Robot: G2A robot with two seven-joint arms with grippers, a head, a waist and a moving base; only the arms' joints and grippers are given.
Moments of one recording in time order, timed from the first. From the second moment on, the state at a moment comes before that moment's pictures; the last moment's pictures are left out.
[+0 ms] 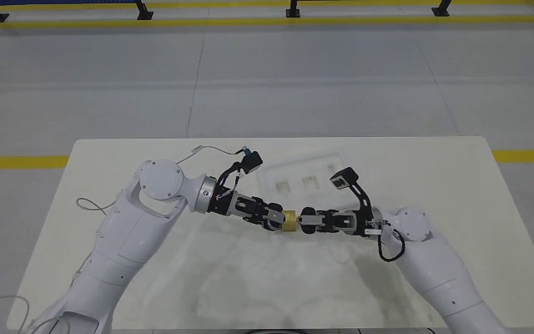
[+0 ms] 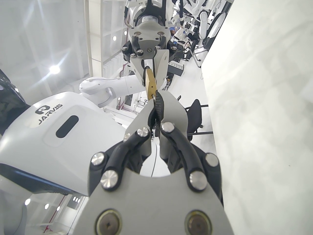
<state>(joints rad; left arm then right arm) 1.08 -1.08 -1.10 -1.71 -0.27 0.06 -1.37 -1.29 -1.05 1.10 -1.46 0.65 -0.49 1.27</state>
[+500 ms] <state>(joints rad) 1.08 -1.08 -1.10 -1.71 -0.27 0.06 -1.37 -1.30 -1.05 1.10 -1.46 0.67 -0.38 1.27</state>
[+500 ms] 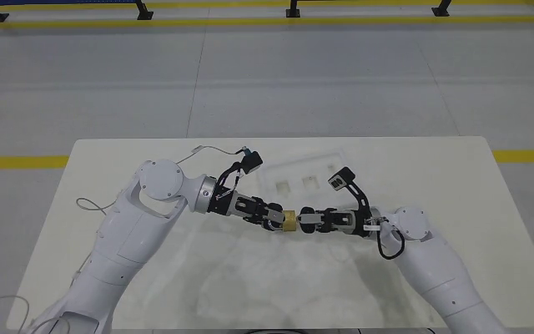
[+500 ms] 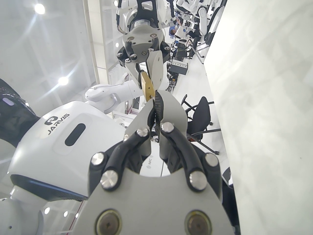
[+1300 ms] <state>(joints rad) 1.08 -1.08 -1.10 -1.71 -0.27 0.06 -1.37 -1.32 -1.05 1.12 -1.49 0.70 -0.29 1.25</state>
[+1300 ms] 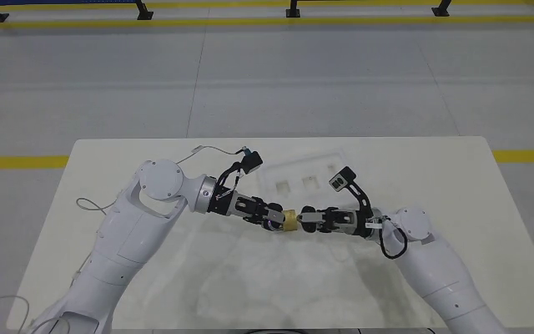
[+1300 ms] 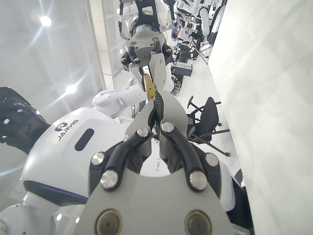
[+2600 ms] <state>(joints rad) 1.08 -1.08 -1.10 -1.71 -0.27 0.06 -1.37 -1.31 -1.05 1.11 -1.48 0.79 0.00 1.26</state>
